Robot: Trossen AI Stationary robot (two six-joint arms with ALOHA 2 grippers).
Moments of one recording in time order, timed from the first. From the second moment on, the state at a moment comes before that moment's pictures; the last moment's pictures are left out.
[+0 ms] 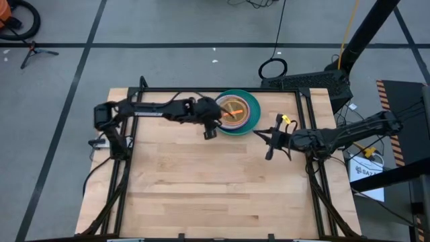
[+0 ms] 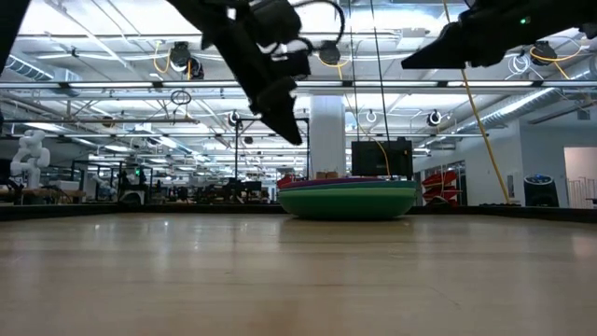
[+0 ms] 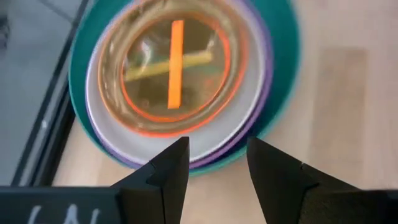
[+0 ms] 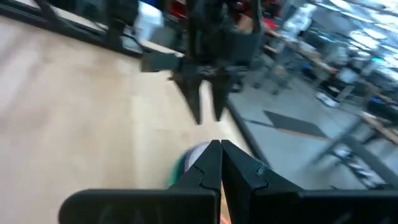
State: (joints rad) left arm 0.25 1.78 1.34 -0.47 -0.13 0.15; right arm 0.20 0.83 0.42 0.18 0.59 -0.32
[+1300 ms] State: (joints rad) left arm 0.13 0.40 0.21 0.01 -0.02 0.10; right arm 0.16 0.40 0.09 0.42 0.36 -0.27
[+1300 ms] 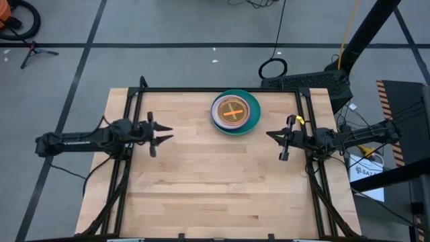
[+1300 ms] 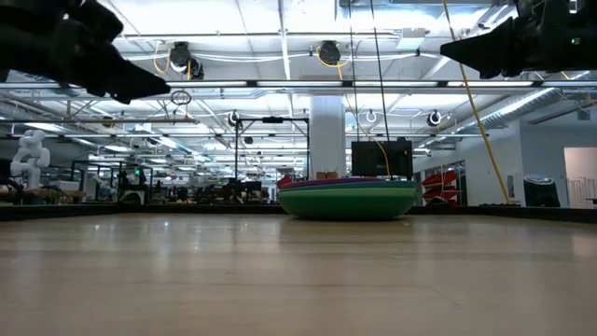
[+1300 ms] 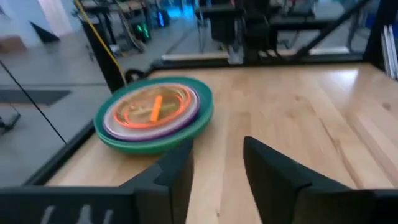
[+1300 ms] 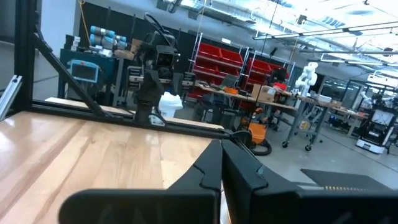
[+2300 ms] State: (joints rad) left arm 0.17 0.02 0.02 0.06 0.30 0.02; right arm 0.17 0.31 0.08 0.39 0.23 -0.15
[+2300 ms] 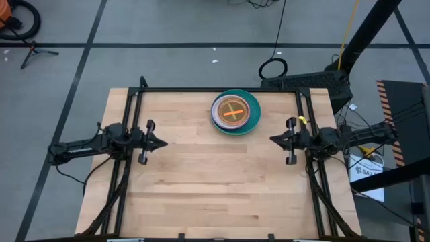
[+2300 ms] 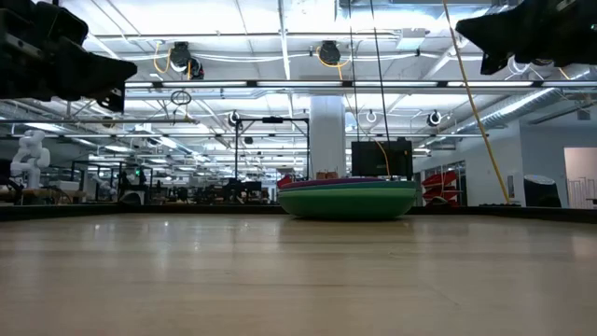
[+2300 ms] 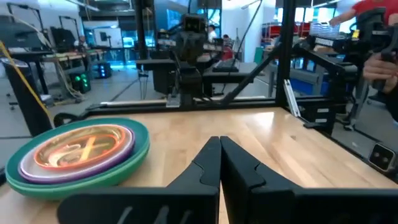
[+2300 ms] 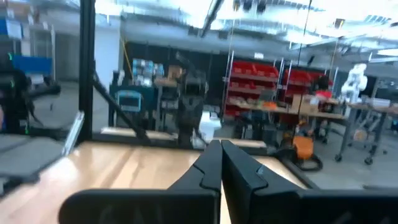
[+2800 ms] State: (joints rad) left arm 0.13 0.03 0.02 0.04 0.32 -0.01; right arm 0.18 0.00 0.09 0.17 0.25 -0.28
